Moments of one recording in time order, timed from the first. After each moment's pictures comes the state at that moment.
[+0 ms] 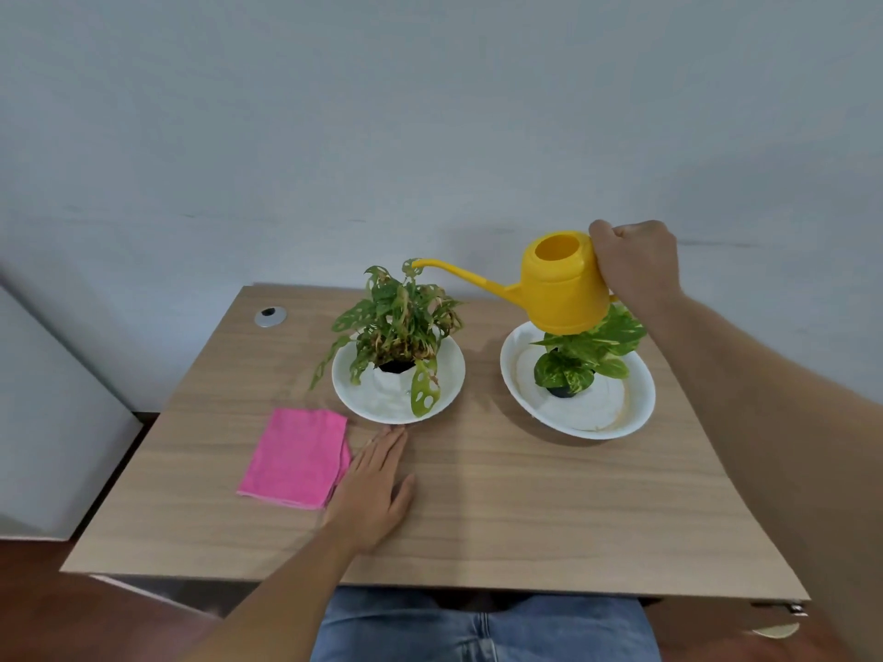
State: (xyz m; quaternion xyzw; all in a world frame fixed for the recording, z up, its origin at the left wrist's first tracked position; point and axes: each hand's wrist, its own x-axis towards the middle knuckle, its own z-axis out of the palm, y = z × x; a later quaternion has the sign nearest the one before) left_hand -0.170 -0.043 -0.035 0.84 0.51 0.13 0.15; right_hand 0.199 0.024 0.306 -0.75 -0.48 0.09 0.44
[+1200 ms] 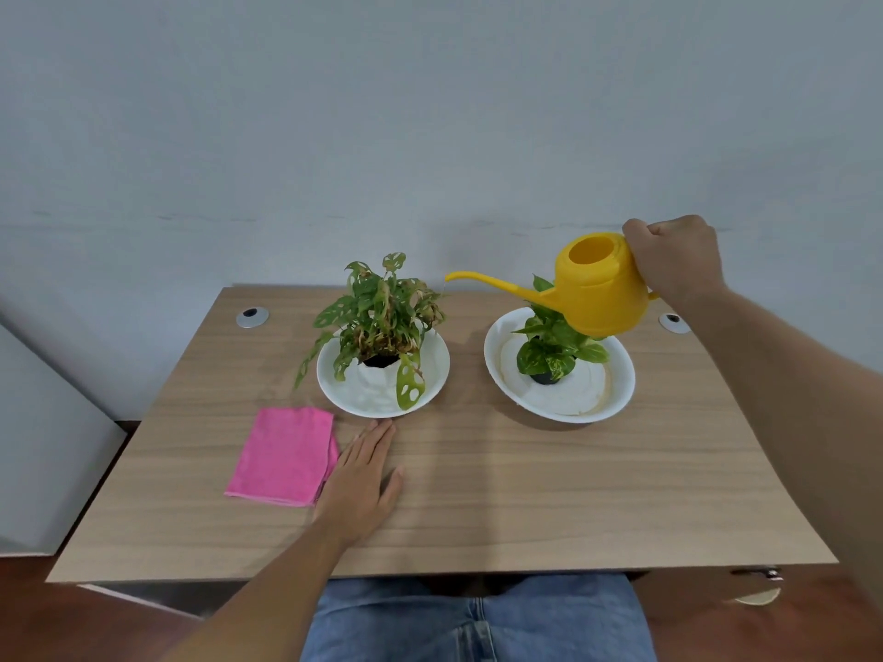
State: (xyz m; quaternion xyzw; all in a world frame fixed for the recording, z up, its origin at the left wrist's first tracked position) left_hand -0.168 -0.043 -0.030 0.83 0.51 0.13 0.16; right_hand 0.256 -0.011 0.310 -0.78 -0.47 0.06 0.41
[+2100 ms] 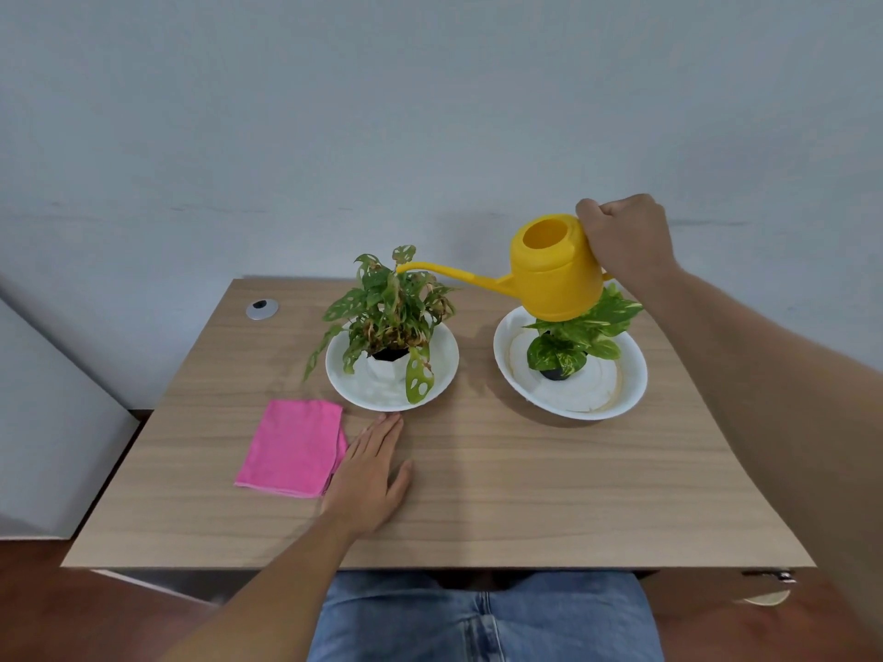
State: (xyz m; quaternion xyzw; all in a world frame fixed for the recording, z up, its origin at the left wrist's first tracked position) left_hand -0.169 -0.045 -0.025 0.83 0.52 0.13 0.15; right_hand 0.203 0.022 0.310 -0.74 -0.52 0.09 0.42
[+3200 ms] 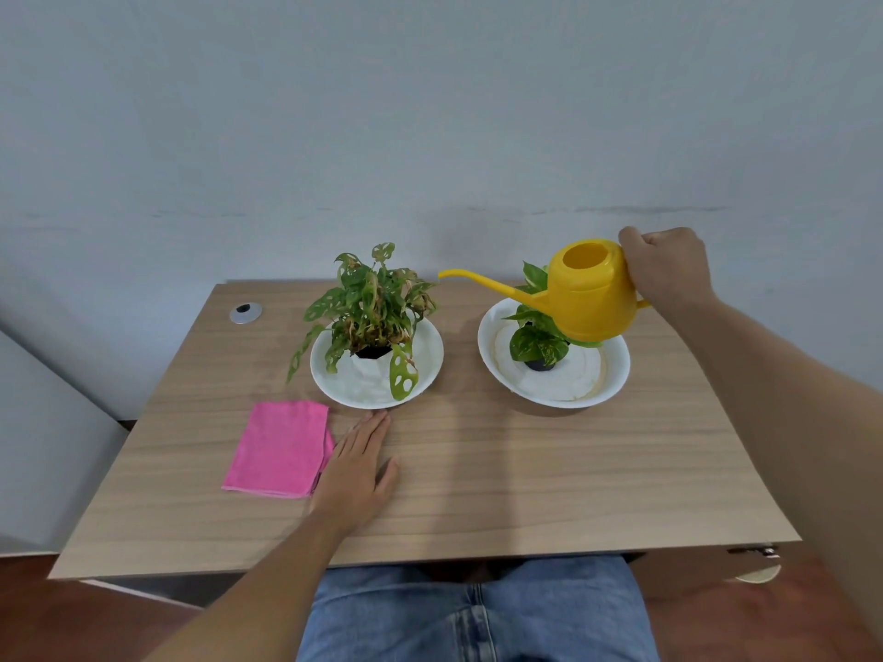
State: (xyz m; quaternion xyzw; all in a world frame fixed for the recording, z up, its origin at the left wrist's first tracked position) left_hand -0.167 -0.046 -0.026 0.83 0.52 0.13 0.15; right_hand 0.259 -0.031 0.285 -0.80 -0.43 0.09 0.41
